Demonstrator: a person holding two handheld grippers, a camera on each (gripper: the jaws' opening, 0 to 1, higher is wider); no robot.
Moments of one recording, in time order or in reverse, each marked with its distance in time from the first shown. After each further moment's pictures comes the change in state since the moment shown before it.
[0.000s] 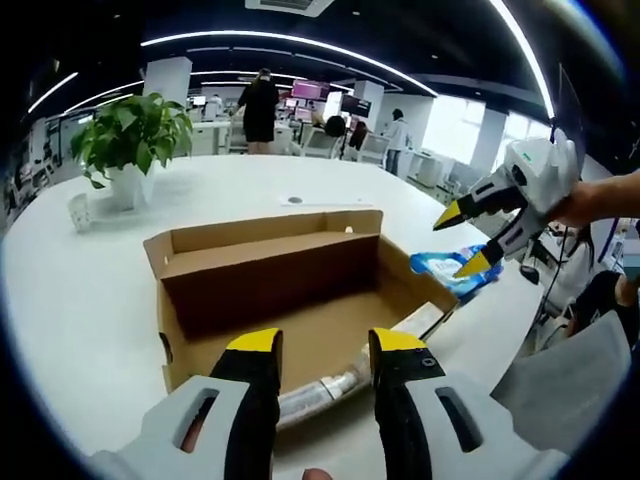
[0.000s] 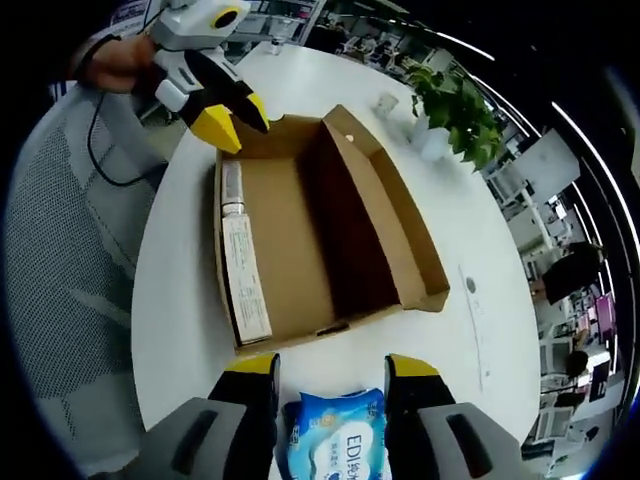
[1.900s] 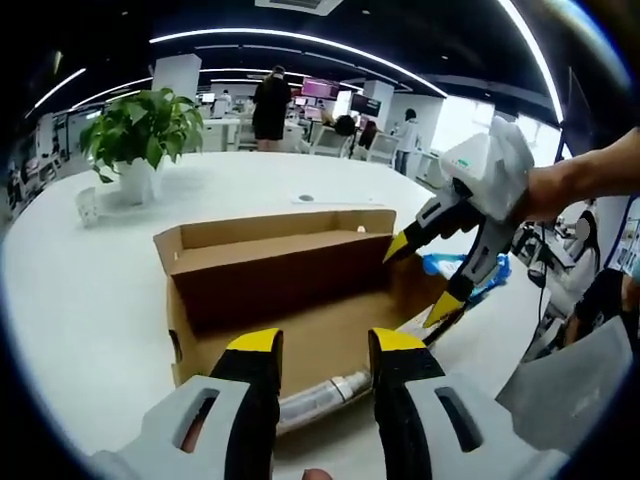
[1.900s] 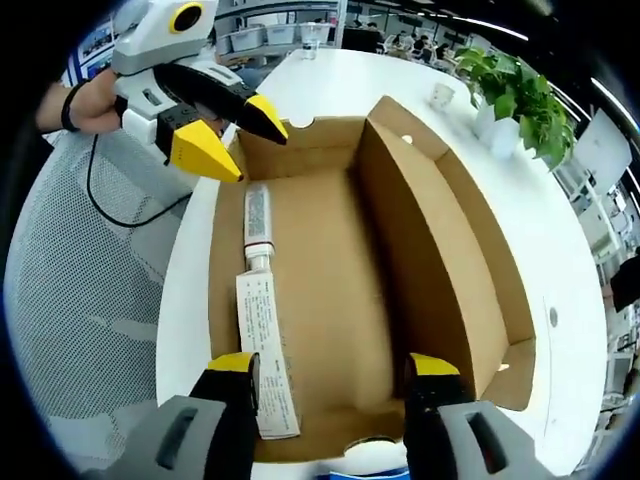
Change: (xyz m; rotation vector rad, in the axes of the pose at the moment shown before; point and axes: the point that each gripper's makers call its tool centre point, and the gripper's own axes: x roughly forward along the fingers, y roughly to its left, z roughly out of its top) left arm -0.001 0.010 0.000 -0.018 0.003 0.032; right arm 0.064 0.036 0.050 0.047 -0.045 0.360
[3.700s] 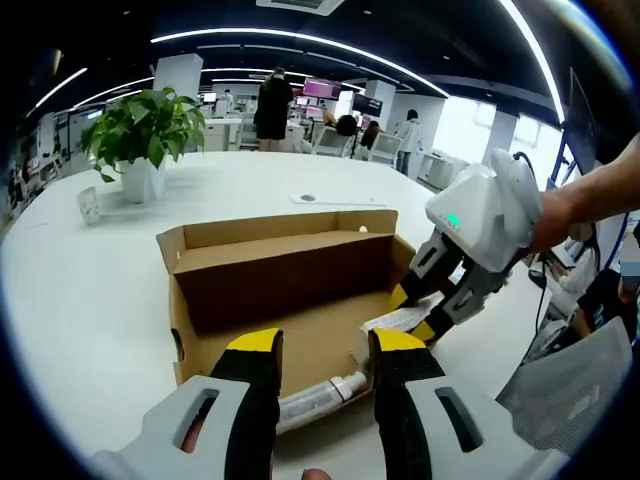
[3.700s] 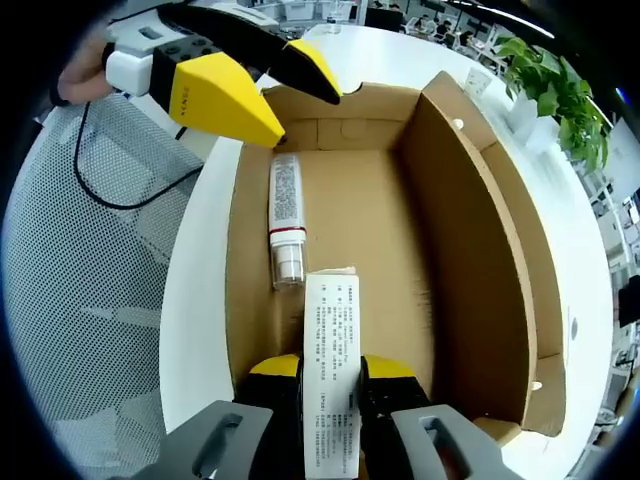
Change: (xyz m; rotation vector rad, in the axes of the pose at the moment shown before) left arm 0.002 0.001 -0.001 -0.006 0.000 0.005; right arm 0.027 0.021 -0.005 -0.058 0.114 0.005
